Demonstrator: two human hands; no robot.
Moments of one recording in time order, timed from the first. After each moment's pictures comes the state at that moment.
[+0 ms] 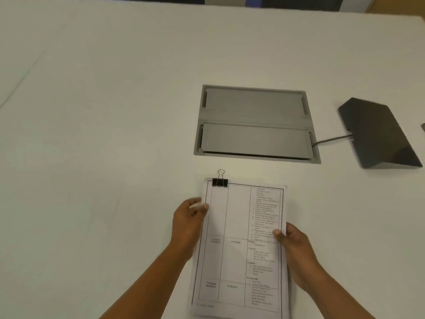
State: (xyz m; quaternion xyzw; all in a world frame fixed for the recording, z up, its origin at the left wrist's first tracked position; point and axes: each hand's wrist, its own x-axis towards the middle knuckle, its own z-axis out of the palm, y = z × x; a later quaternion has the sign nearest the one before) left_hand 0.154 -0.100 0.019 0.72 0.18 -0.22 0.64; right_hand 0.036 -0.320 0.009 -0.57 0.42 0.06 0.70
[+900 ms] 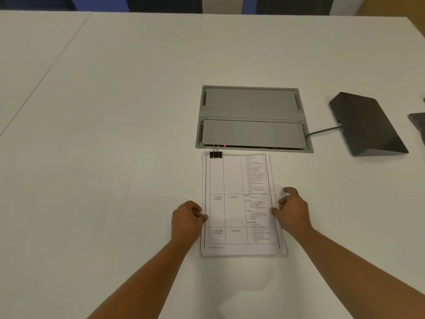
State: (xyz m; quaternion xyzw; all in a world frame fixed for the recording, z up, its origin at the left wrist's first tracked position) left_hand 0.131 -0.081 0.006 0.90 0.10 -0.21 0.38; right_hand 0.065 -0.337 0.015 -0.85 0.37 0.07 0.37
